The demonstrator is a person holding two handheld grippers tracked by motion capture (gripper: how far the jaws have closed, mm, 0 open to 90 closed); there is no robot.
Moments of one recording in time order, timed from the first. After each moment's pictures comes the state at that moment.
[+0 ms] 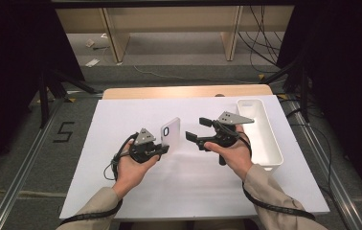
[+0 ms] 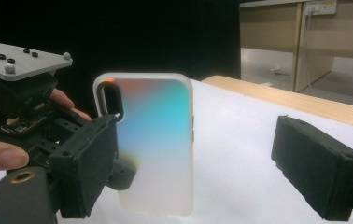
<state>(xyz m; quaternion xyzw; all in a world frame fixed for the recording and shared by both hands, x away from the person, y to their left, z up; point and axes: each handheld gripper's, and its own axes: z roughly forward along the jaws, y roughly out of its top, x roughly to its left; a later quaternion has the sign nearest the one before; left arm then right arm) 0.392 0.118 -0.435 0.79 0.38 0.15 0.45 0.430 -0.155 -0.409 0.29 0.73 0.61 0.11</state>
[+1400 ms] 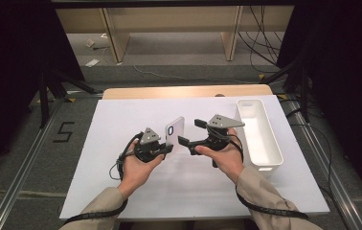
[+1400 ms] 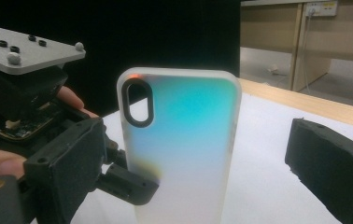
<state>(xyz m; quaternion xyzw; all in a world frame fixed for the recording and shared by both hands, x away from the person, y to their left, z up) 0.394 0.103 -0.434 0.79 0.38 0.15 0.46 0.423 -0.132 -0.412 0.29 0.73 0.60 0.13</state>
